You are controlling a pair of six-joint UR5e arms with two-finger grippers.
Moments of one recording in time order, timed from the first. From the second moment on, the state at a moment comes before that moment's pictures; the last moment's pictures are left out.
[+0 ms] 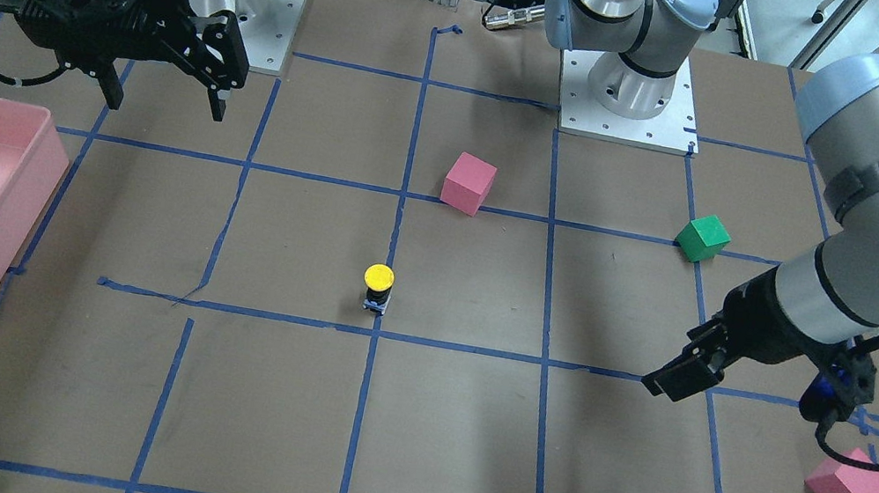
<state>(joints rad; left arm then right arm) -1.36 -1.83 -1.52 -1.38 1.39 -0.55 1.61 -1.60 1.59 -1.67 -1.56 -0.05</state>
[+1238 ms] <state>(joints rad) -1.50 -1.61 -1.49 -1.60 1.50 0.03 1.61 -1.60 1.60 -1.67 -1.56 -0.05</state>
